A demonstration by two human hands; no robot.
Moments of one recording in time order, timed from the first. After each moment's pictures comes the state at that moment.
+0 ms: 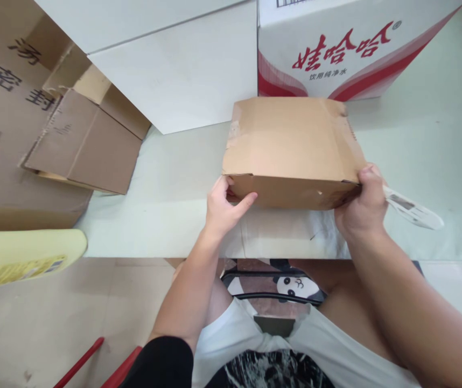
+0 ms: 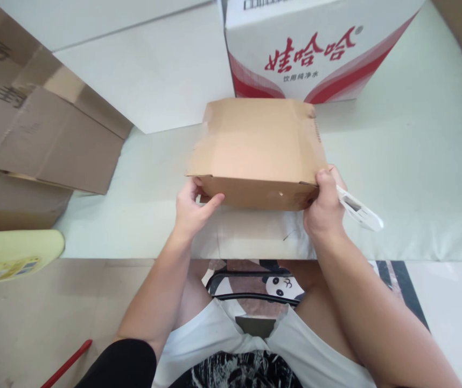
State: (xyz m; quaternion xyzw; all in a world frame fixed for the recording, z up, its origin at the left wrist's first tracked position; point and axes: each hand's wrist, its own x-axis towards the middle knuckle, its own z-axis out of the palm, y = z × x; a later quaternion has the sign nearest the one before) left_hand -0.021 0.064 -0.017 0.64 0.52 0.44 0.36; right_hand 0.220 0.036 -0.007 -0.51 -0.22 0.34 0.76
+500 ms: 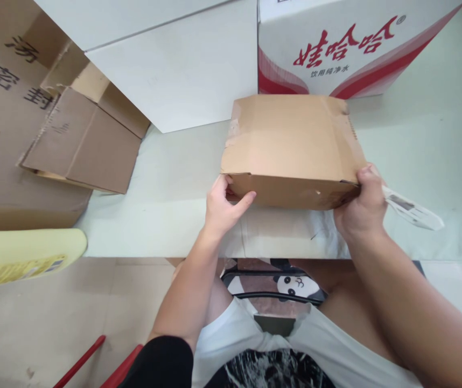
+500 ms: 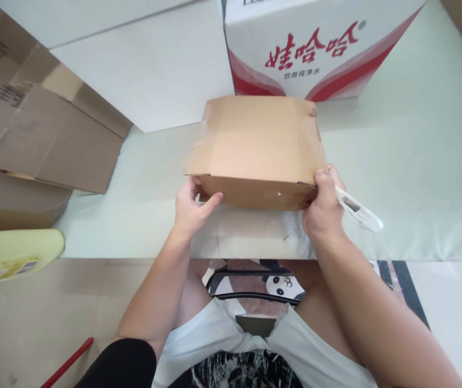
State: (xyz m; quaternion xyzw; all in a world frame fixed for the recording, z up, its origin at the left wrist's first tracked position) left_hand -0.021 0.065 -0.019 0.64 0.52 0.44 0.35; right_hand 0.217 0.035 -0.005 -0.51 -0.22 0.35 0.76
